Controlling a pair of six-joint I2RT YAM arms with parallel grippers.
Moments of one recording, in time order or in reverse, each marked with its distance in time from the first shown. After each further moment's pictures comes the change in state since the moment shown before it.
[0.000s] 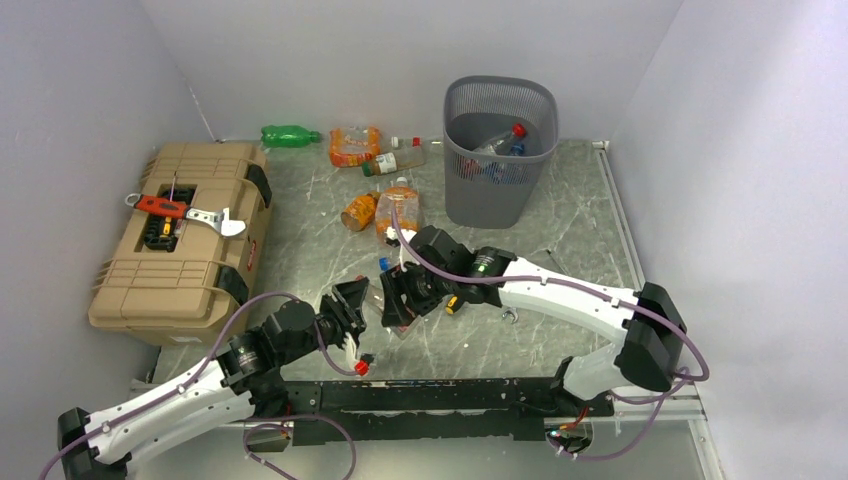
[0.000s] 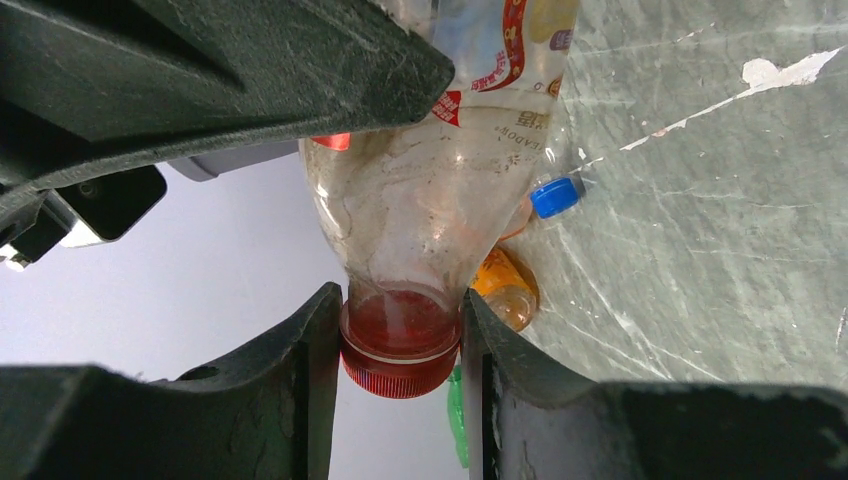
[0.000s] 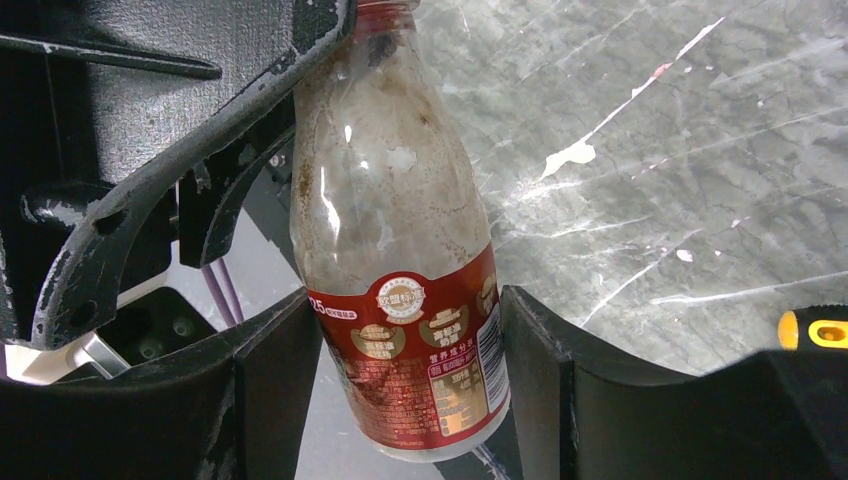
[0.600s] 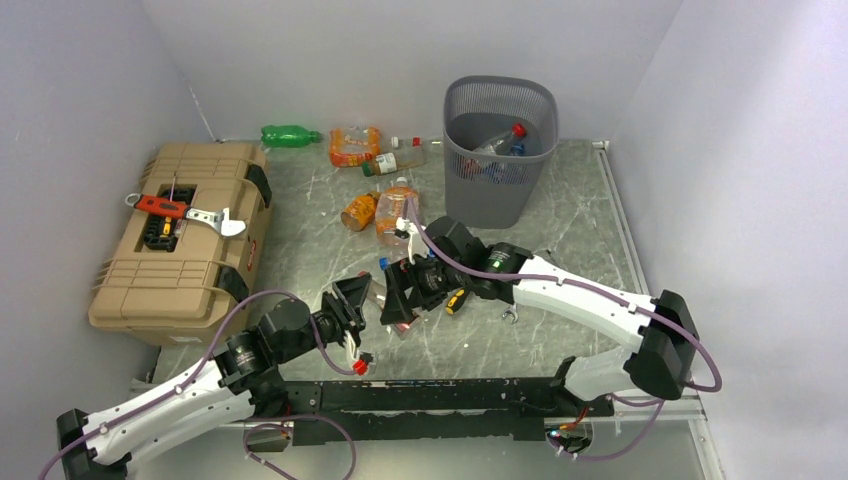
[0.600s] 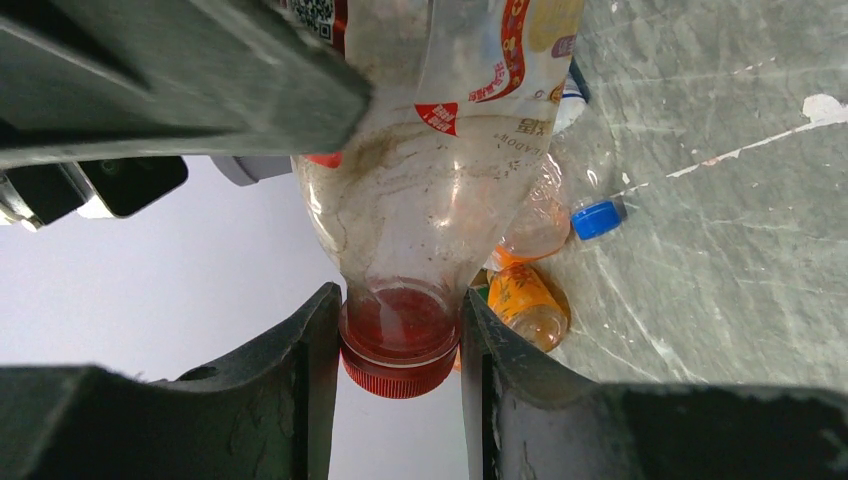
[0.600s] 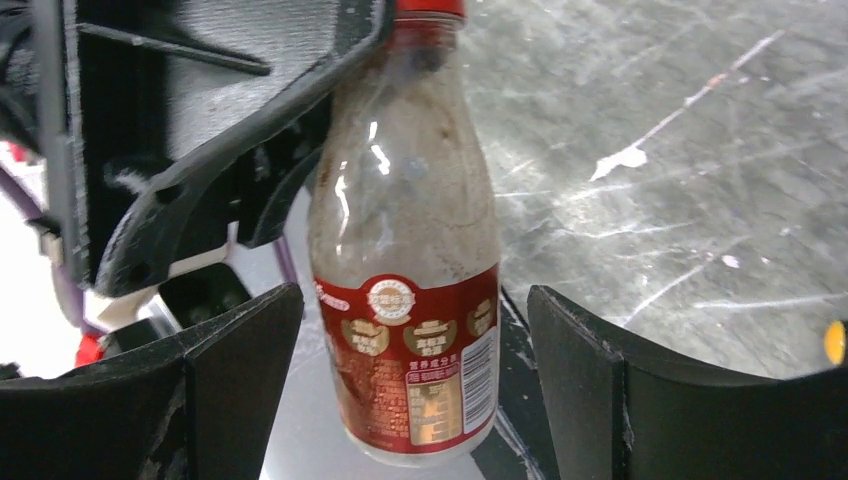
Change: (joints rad) left arm 0.000 0.001 0.019 0.053 0.032 -0.006; right arm -0.062 -0.079 -0.020 0.037 -0.172 0.031
